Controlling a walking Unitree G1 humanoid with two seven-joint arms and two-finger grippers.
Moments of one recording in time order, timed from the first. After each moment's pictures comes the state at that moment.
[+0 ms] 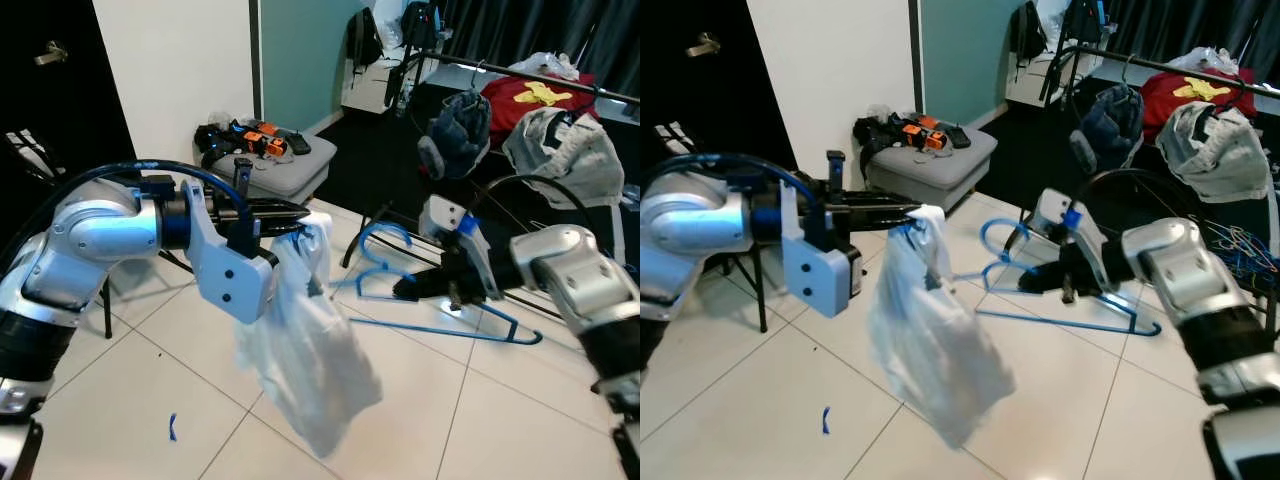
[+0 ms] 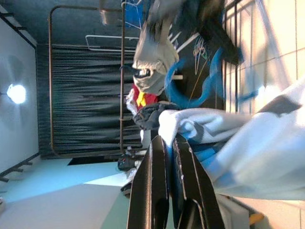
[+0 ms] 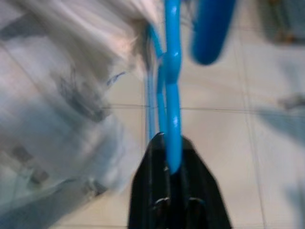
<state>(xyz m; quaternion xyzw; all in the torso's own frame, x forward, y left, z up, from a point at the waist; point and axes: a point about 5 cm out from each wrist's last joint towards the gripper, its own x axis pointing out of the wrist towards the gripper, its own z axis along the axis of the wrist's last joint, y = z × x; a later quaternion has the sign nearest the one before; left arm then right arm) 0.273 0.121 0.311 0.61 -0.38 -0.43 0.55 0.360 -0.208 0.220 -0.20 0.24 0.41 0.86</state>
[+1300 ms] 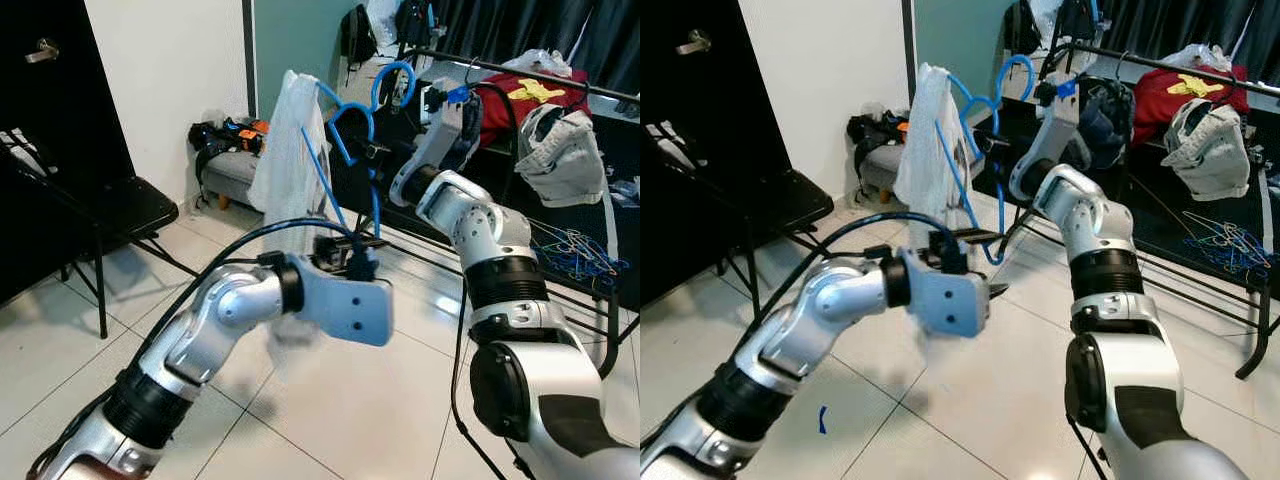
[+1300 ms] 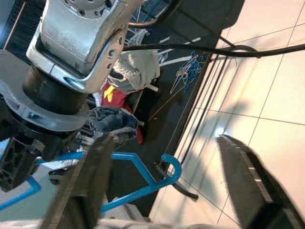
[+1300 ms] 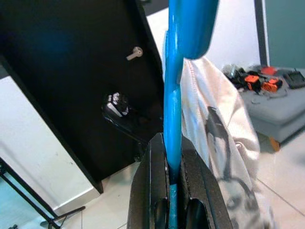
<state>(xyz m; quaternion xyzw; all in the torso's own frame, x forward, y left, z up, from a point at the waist) 0.280 0.045 0.241 0.46 -0.30 -0.45 0.71 0.400 -0.126 0.291 0.19 -0.03 0.31 0.93</state>
